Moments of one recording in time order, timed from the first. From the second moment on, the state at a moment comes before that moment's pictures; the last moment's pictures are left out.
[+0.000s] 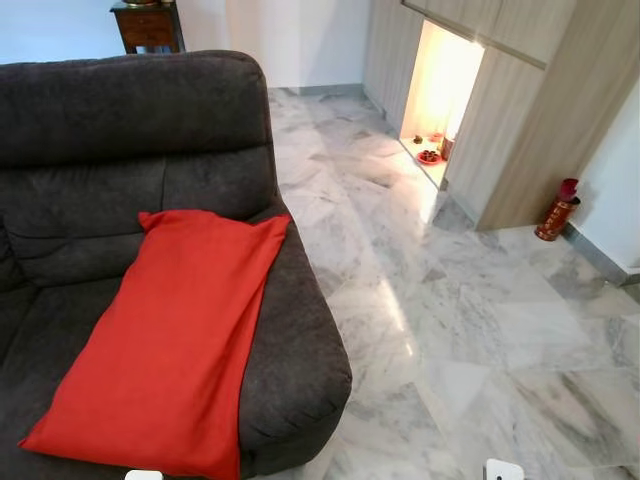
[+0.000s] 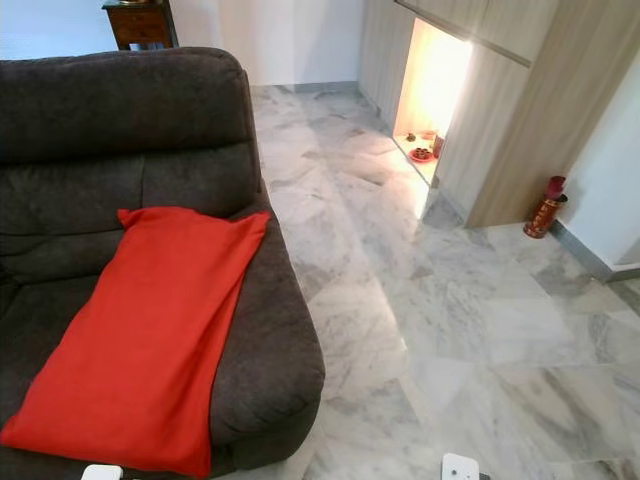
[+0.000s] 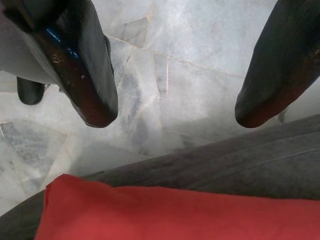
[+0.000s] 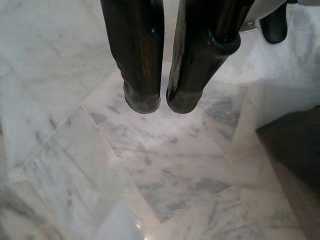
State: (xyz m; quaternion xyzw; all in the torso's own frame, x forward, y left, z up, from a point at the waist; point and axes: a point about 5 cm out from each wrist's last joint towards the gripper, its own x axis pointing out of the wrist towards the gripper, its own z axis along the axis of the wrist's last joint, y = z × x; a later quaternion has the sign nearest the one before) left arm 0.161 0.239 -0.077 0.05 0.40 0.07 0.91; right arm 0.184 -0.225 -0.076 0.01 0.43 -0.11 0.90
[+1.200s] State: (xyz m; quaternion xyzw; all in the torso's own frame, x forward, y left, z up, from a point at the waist) left arm 0.154 0.238 -0.081 0.02 0.41 0.08 0.91; right arm 0.192 -0.216 -0.074 0.04 0.41 -0.09 0.91
